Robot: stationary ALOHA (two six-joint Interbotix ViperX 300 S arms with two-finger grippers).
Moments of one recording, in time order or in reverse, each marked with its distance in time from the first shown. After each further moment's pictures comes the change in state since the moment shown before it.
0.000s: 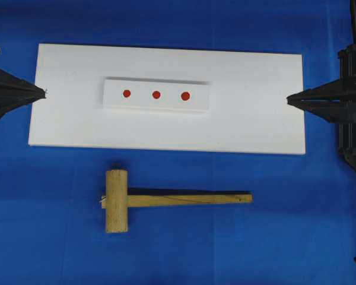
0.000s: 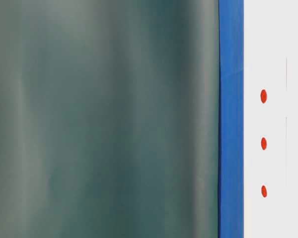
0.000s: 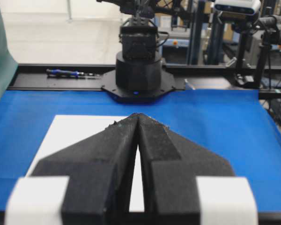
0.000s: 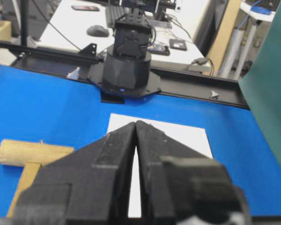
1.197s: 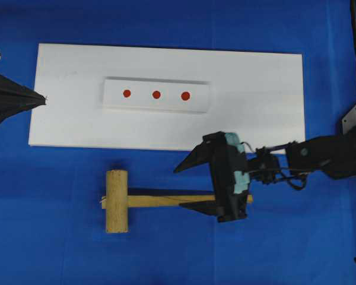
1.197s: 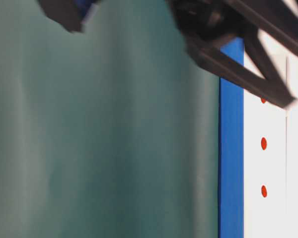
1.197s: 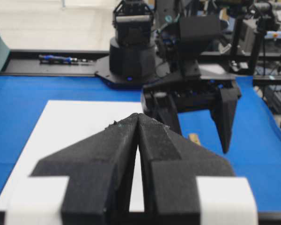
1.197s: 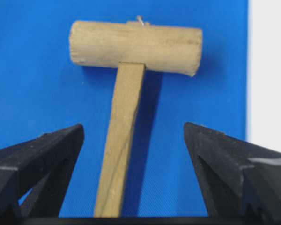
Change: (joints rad) left arm -0.015 -0.012 0.032 -0.003 0.017 -0.008; right arm 0.261 1.062 -0.397 0.150 -0.173 0.152
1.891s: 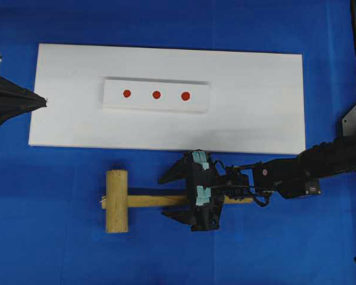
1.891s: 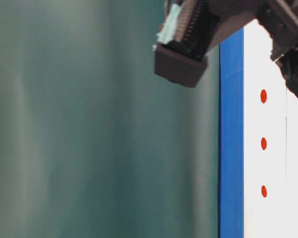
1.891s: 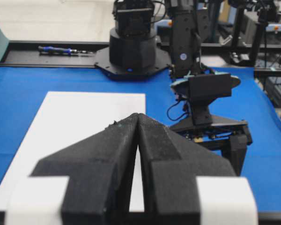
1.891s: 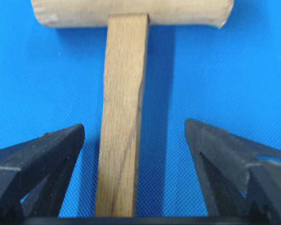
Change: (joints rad) left arm -0.002 -0.002 0.017 0.000 0.000 -0.002; right arm 0.038 0.278 -0.138 0.109 -0.051 0.000
